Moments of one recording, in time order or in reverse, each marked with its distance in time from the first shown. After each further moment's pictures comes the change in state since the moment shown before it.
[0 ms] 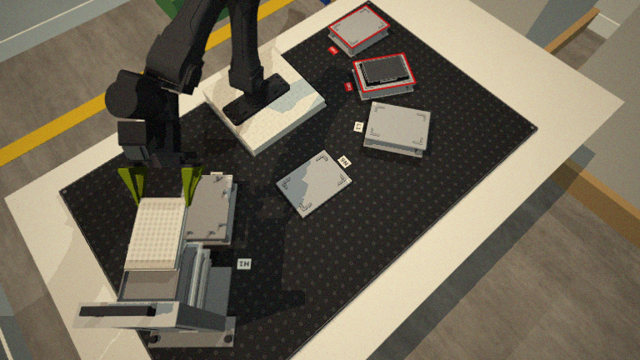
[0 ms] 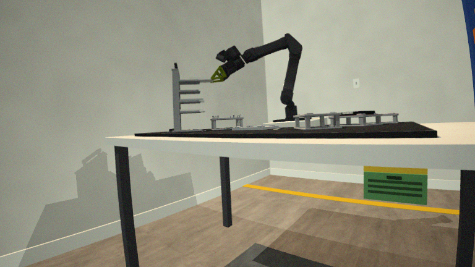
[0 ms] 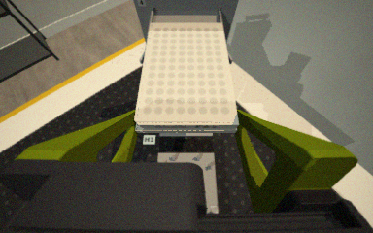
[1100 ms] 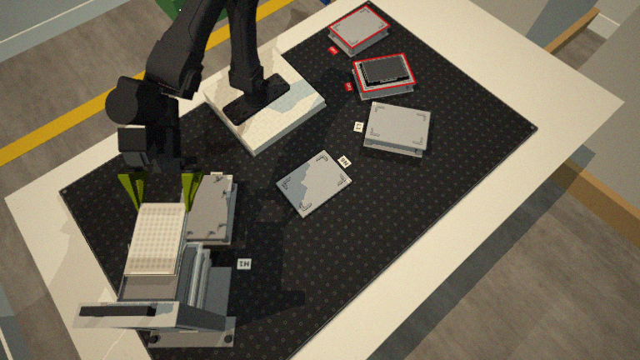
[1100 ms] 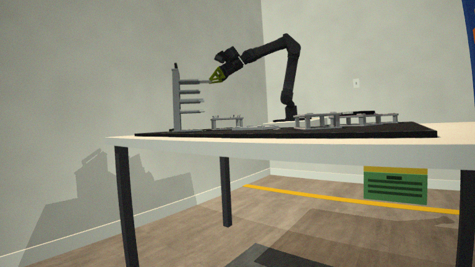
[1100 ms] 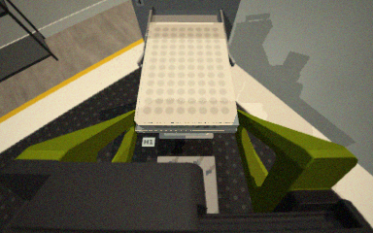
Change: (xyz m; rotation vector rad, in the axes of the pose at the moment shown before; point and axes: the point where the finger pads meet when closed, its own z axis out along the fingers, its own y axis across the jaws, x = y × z) arm 0.000 0.000 0.010 0.000 0.001 0.000
